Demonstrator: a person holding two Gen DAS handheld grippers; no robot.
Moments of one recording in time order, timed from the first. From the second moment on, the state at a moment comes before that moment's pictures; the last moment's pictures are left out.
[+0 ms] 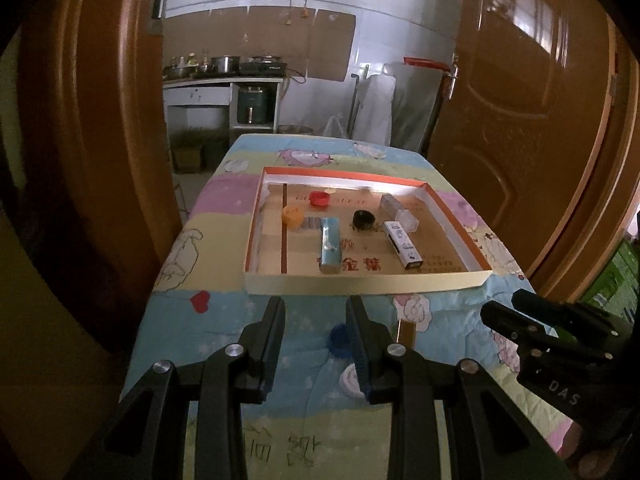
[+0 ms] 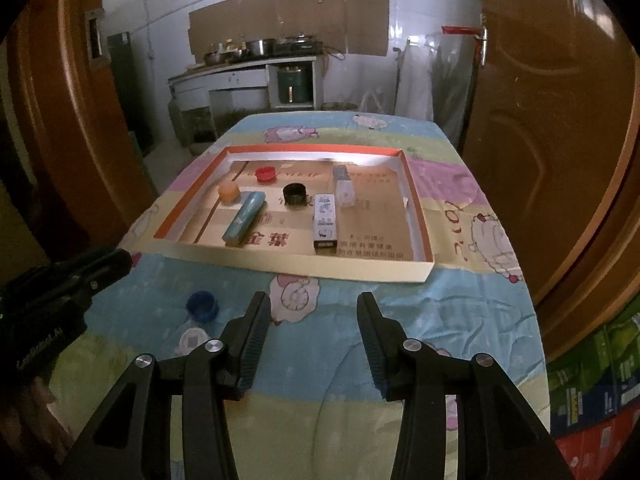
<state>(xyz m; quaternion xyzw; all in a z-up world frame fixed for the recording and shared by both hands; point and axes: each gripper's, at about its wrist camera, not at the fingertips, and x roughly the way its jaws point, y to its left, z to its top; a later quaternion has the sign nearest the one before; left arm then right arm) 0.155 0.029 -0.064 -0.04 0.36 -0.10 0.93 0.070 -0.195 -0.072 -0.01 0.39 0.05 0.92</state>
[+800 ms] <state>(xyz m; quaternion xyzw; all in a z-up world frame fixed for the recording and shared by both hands) 0.119 0.040 -0.100 -0.05 0.37 -0.12 0.92 0.034 -0.156 -0.122 -0.02 0.42 0.12 0.90</state>
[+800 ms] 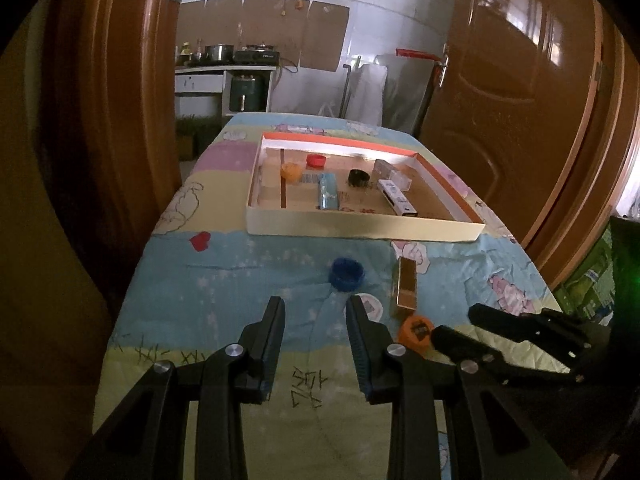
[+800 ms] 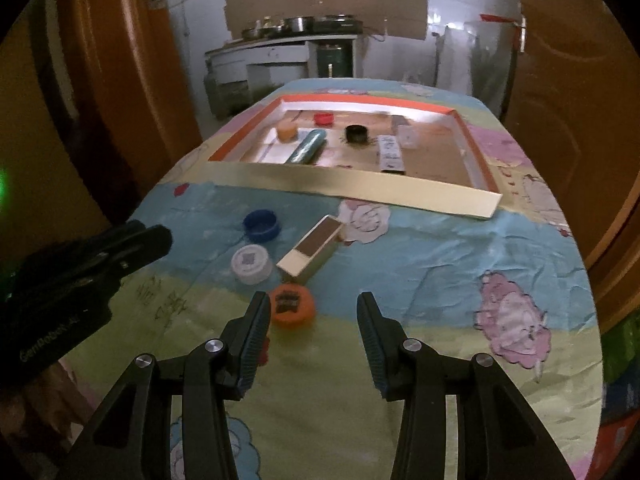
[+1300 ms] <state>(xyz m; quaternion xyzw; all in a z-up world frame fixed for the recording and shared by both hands) 0.122 0.035 -0.112 -0.04 0.38 -0.14 0.91 0.048 -0.142 -0.151 -0.04 0.43 0.12 0.89</state>
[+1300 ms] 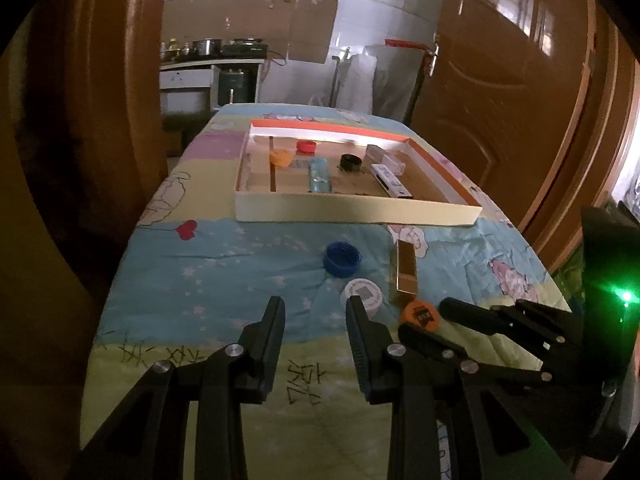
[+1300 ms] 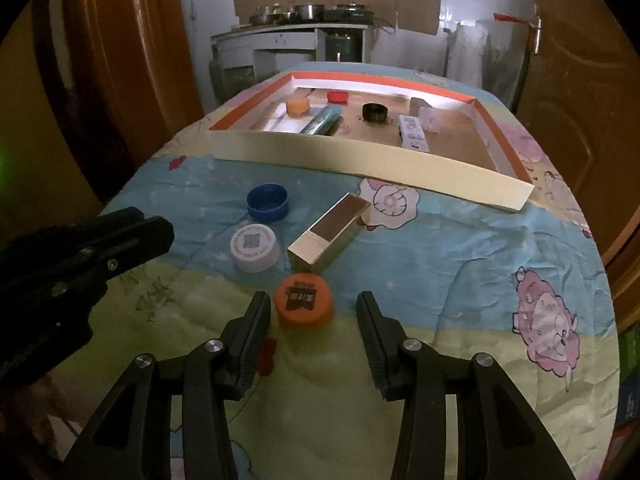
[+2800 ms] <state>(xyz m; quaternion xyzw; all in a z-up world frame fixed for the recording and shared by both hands) 0.143 -0.011 -0.126 0.01 0.40 -0.15 0.90 0.039 -0.189 -0.144 0.02 0.42 0.11 0.90</state>
